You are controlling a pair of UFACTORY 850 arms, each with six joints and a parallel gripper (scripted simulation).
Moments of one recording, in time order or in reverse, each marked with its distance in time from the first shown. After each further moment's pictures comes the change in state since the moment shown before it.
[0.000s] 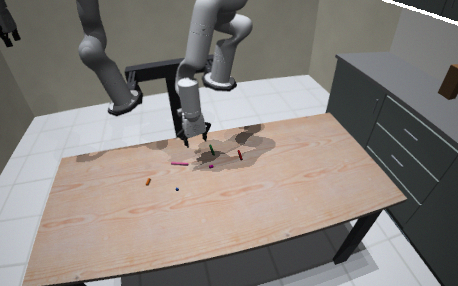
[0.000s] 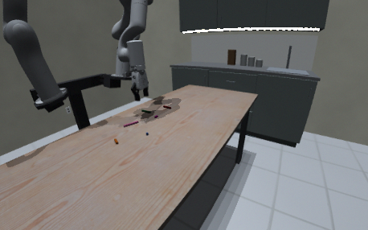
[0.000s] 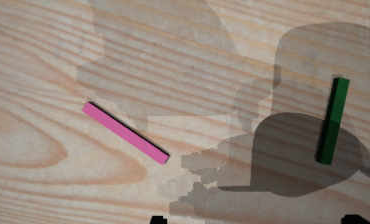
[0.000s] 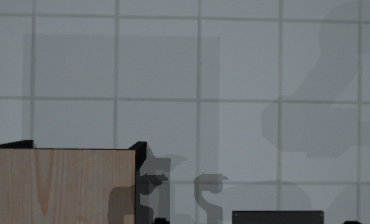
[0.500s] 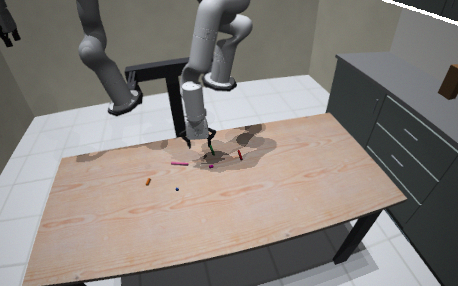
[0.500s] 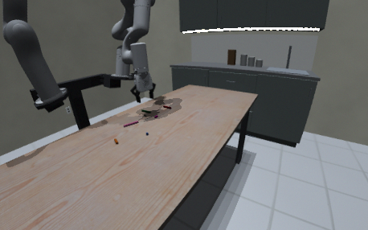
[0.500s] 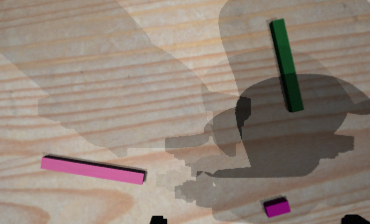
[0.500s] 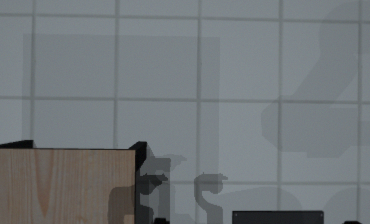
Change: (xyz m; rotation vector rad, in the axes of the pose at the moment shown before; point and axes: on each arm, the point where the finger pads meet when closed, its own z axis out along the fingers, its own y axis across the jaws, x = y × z) left arm -0.015 0.010 0.014 0.002 -0.011 0.436; right arm 0.000 0.000 0.000 0.000 0.000 0.000
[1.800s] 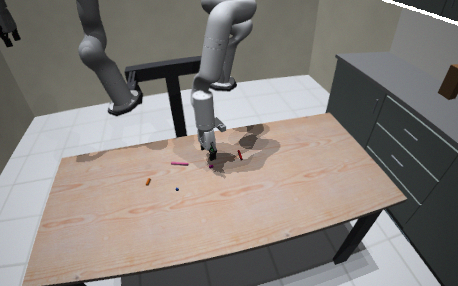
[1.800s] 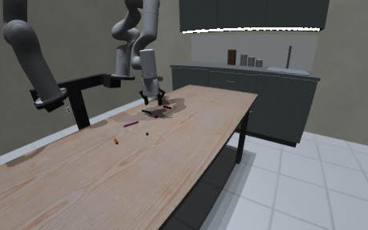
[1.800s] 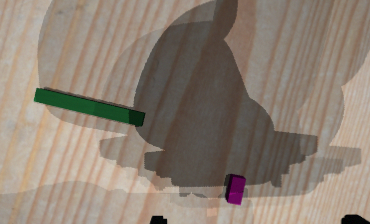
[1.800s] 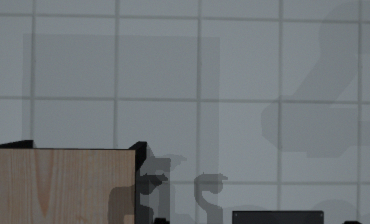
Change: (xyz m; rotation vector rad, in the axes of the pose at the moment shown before) left arm -0.019 0.040 0.037 -0.004 -0.010 1.102; right arm 0.000 0.000 0.000 0.000 0.000 0.000
